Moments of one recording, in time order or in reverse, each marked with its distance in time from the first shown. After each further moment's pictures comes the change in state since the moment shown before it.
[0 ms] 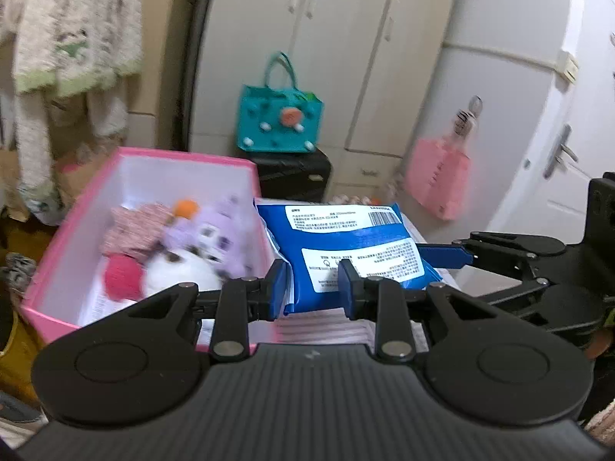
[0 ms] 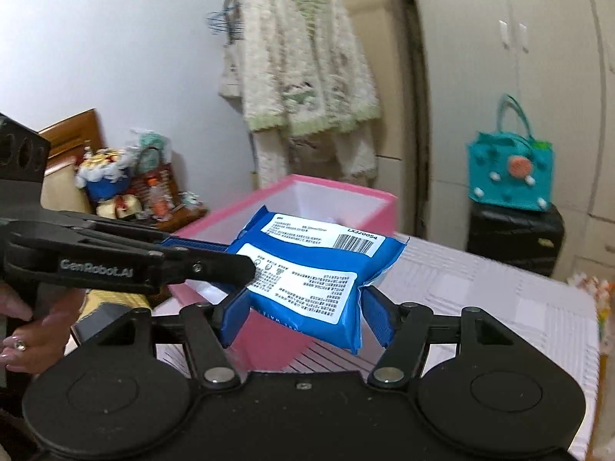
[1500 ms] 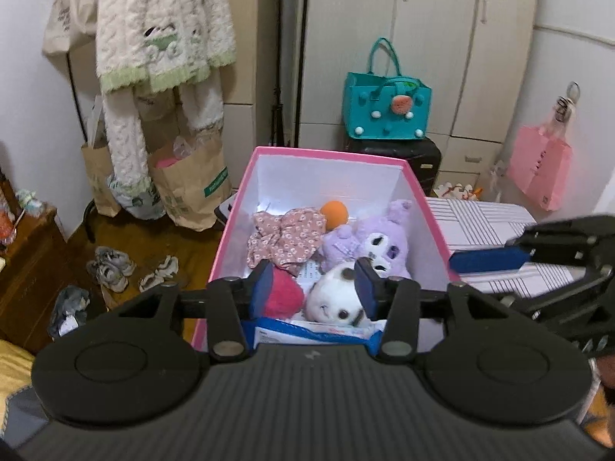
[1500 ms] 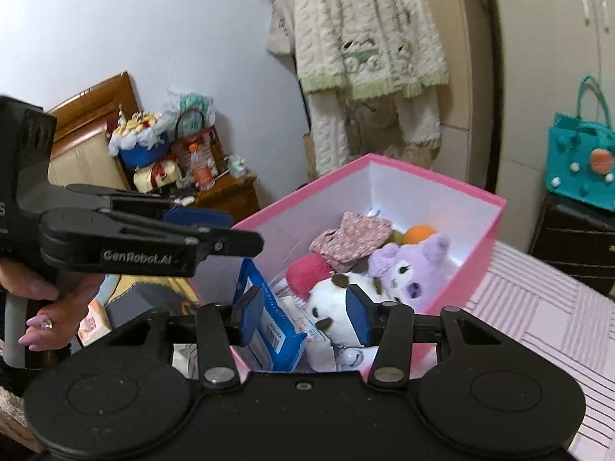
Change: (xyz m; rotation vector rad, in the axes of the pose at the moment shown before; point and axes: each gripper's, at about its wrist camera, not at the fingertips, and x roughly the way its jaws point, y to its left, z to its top) left arm 0.014 0.086 0.025 0.024 0.076 0.276; right arm 0.096 0.036 0.045 -0.024 0.138 0.142
